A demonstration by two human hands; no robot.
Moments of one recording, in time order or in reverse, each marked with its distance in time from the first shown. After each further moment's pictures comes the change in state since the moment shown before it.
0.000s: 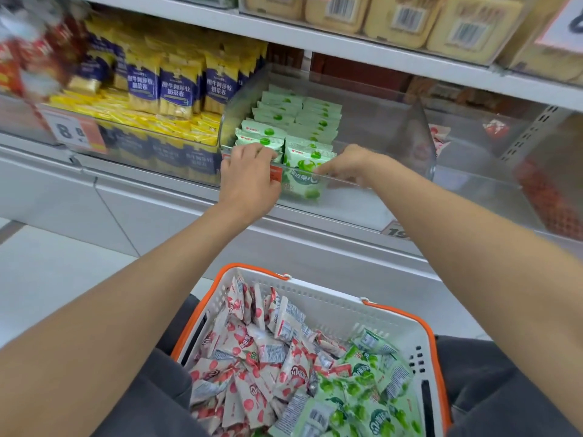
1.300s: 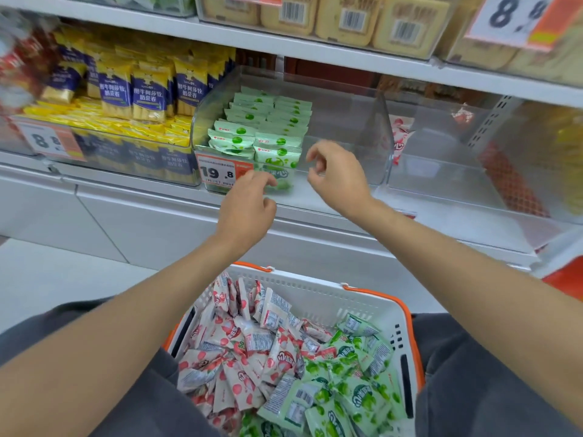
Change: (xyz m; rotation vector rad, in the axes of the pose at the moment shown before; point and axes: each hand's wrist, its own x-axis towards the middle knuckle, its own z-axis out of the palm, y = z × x) left_hand -0.045 0.024 0.031 -0.316 0.093 0.146; right_hand -0.077 0.051 0.002 -0.352 0.493 -0.744
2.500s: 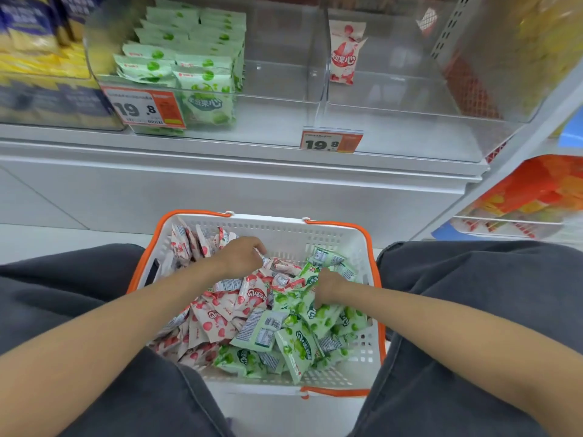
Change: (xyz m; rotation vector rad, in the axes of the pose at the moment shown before) left_hand -0.130 0.003 0.093 -0.072 -1.010 -0.402; right_hand -0.270 0.089 0.070 -0.126 -1.164 0.803
